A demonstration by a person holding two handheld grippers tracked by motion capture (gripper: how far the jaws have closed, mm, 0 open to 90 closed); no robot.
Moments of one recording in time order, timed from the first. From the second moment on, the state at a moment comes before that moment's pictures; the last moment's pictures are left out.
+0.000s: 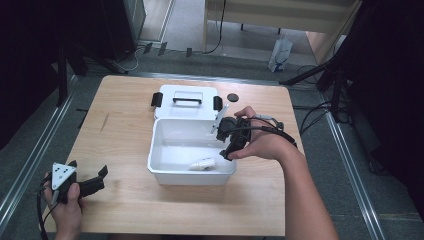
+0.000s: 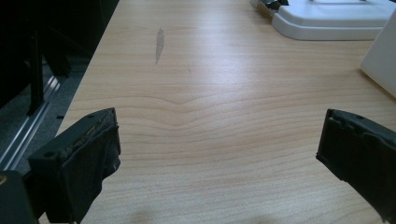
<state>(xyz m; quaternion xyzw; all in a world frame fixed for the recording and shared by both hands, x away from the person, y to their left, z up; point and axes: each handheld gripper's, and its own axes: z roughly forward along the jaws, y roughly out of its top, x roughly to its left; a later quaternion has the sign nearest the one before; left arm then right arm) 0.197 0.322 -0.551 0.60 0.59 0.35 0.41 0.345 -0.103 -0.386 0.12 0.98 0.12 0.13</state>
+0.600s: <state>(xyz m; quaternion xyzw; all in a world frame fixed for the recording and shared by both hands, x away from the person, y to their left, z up) 0.197 0.322 -0.551 0.60 0.59 0.35 0.41 0.324 -0.149 -0.375 0.17 0.97 0.13 0.15</state>
